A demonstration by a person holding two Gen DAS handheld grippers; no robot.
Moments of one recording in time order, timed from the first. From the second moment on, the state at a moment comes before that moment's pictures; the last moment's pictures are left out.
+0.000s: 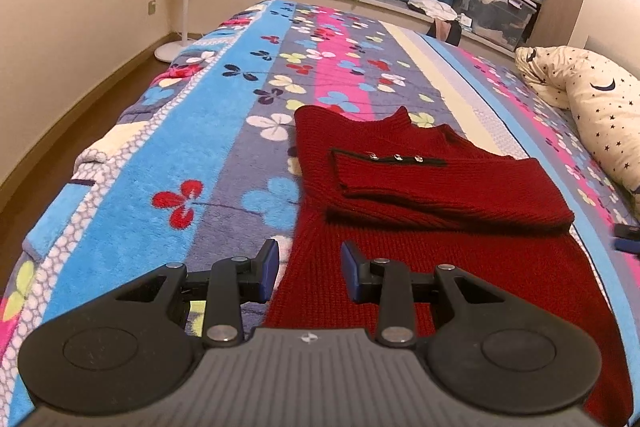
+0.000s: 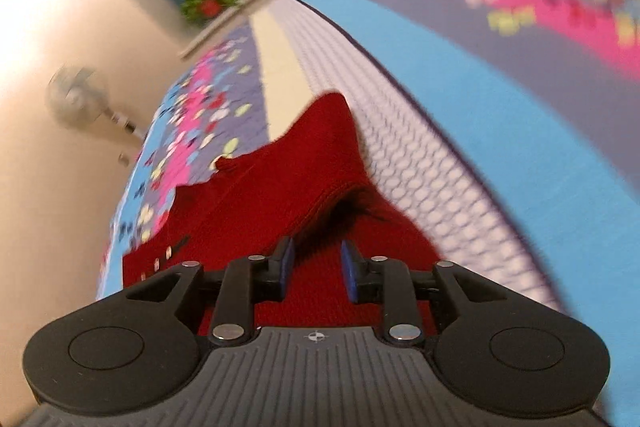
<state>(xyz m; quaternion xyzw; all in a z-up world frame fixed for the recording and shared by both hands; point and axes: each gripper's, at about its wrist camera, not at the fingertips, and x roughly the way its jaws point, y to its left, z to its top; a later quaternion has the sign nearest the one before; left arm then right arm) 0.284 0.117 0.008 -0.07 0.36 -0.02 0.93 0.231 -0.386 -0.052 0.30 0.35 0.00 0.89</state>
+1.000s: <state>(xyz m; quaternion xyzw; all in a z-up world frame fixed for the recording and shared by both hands) 0.199 0.121 0.012 -0.02 0.39 -0.06 0.92 0.079 -0.392 -0.058 0.11 0.40 0.01 0.91</state>
